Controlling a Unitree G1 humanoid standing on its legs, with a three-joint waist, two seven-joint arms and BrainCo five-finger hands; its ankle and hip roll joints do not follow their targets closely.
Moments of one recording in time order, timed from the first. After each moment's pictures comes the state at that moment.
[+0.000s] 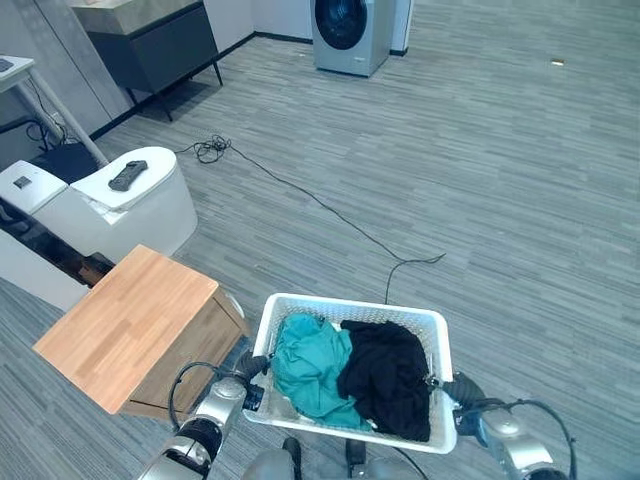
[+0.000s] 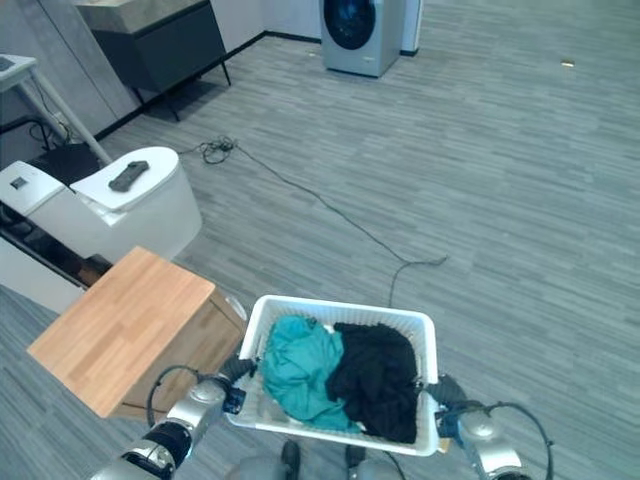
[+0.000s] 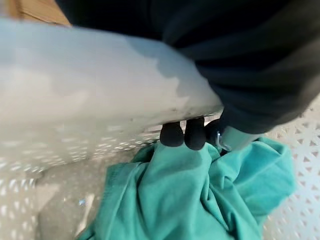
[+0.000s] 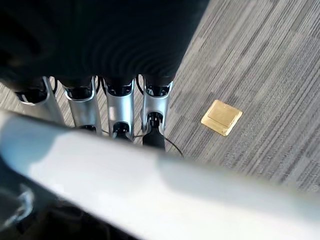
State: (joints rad) left arm -0.26 0.23 -0.33 0.96 -0.19 0.07 0.06; right arm 0.05 -0.45 0.21 0.60 0.21 0.06 0.09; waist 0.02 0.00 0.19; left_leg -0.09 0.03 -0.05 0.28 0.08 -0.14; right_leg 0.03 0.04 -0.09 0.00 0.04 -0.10
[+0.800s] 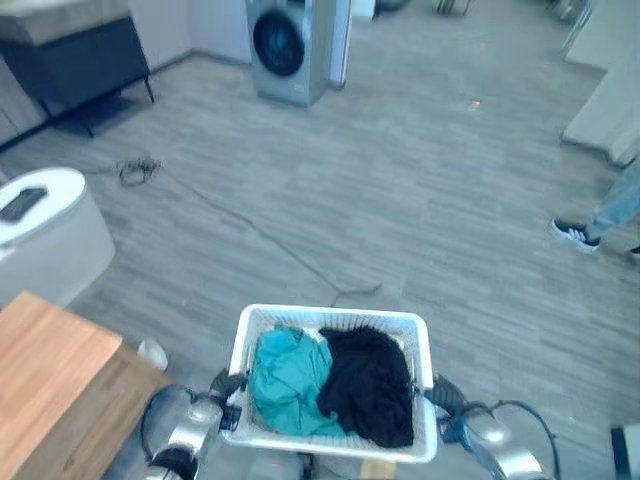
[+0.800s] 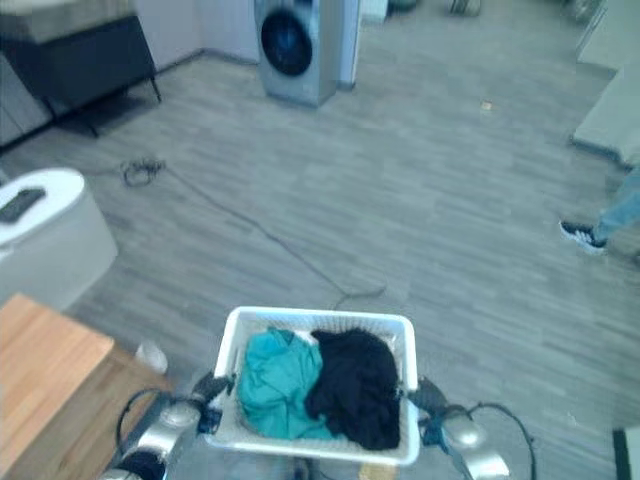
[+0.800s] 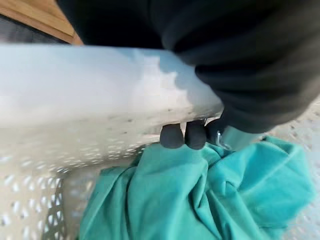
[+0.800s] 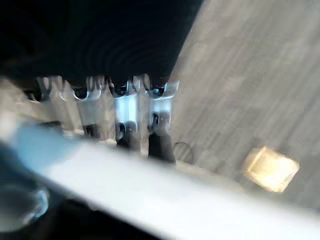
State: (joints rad) left arm -0.15 0.36 -0.26 0.84 -0.18 0.06 0.04; right arm 0.08 -0.35 0.29 0.50 0.19 0.06 0.10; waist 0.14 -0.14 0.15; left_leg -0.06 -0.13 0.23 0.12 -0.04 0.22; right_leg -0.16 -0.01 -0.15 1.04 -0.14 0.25
